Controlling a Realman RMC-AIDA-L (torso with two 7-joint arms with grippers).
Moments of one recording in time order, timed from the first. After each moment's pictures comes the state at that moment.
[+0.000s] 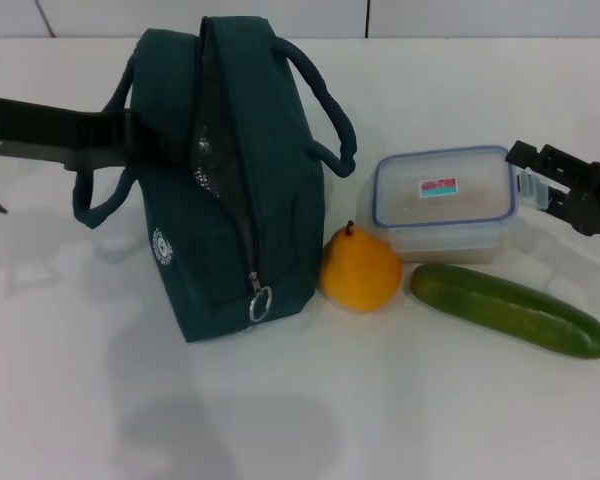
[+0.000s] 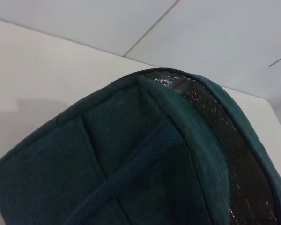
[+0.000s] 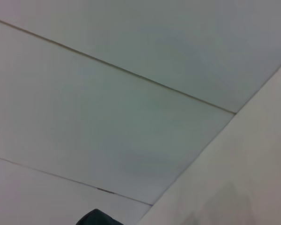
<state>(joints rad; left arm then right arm) -0.50 -2.06 0.88 1.30 2.19 1.64 -2.74 0.51 1.99 -0.58 -0.21 -1.66 -1.40 1.93</state>
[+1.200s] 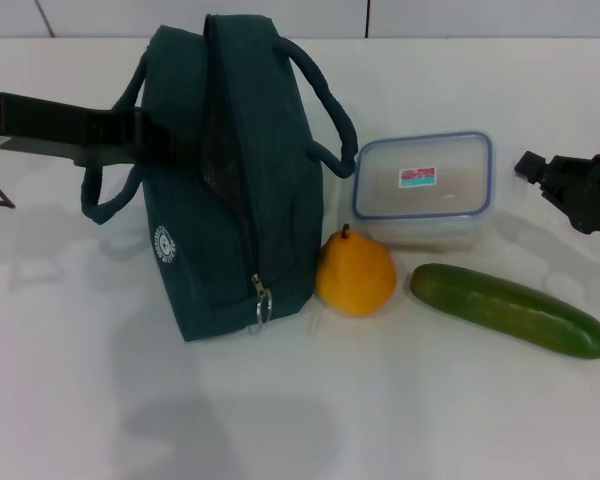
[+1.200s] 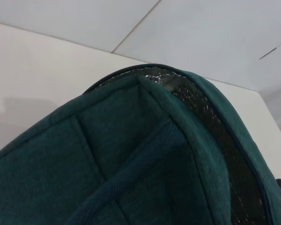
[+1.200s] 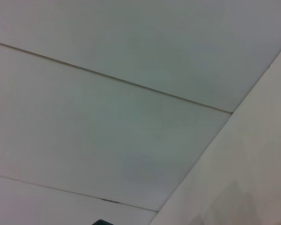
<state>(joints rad) -0.54 -2.05 0.88 1.25 2.18 1.65 -2.70 0.50 2.00 -0.60 -0.21 -1.61 -1.40 1.99</state>
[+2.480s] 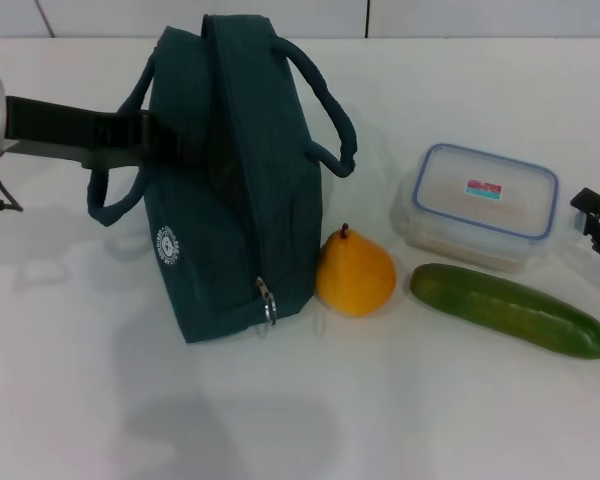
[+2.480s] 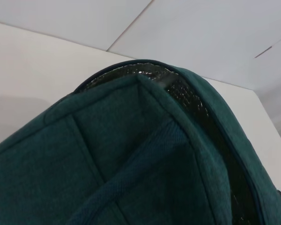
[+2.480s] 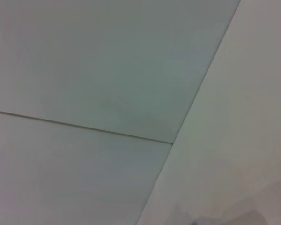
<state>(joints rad) -0.54 -2.06 0.88 1.25 2.18 1.64 -2.69 0.37 1.98 -0.60 -0.18 -1.55 -1.37 2.00</state>
